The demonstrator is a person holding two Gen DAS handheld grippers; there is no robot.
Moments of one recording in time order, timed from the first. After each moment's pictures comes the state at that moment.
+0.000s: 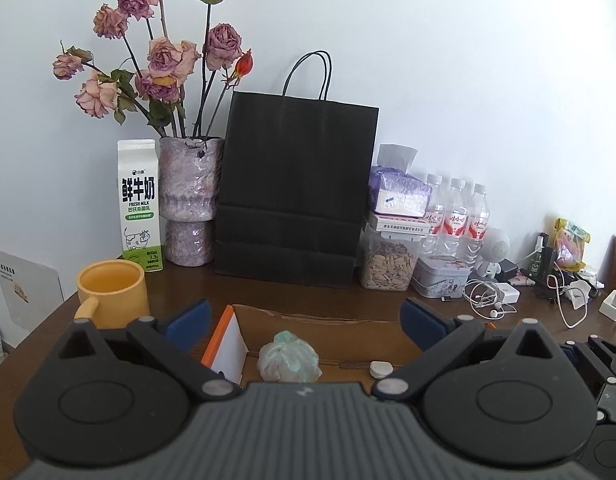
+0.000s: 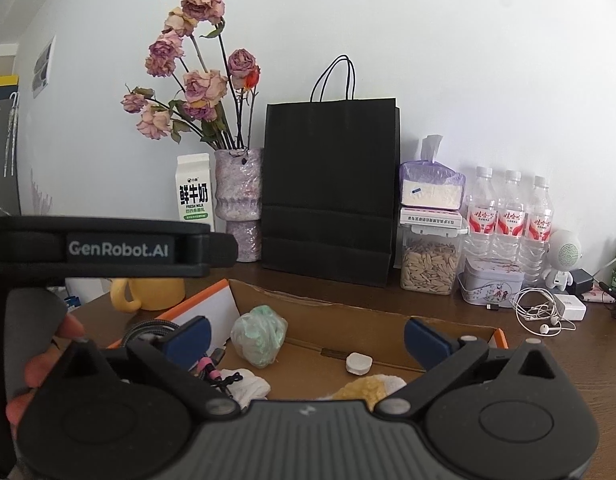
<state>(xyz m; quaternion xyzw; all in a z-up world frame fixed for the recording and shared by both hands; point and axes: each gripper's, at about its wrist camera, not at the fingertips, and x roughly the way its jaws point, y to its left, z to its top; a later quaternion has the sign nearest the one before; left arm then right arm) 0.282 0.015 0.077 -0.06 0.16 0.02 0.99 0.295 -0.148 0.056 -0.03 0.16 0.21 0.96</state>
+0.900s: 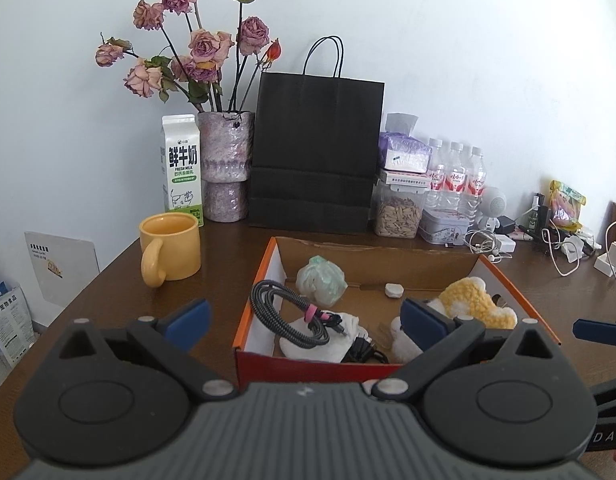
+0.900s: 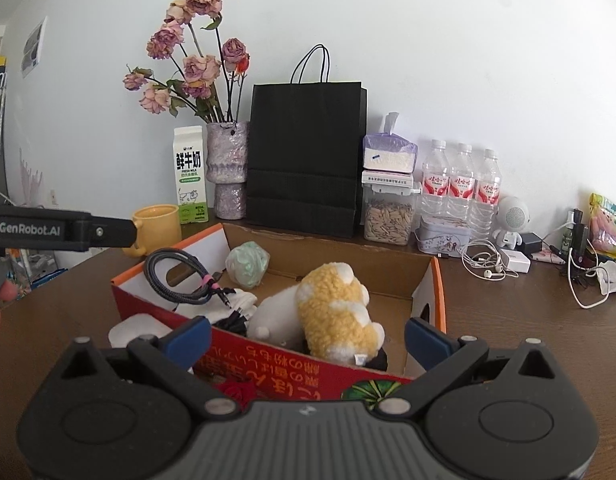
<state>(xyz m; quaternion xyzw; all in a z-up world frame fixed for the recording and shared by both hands) 0.177 0.028 0.067 -0.04 0.20 0.04 0.98 0.194 -0.198 0.046 -0.05 0.21 0.17 0.96</state>
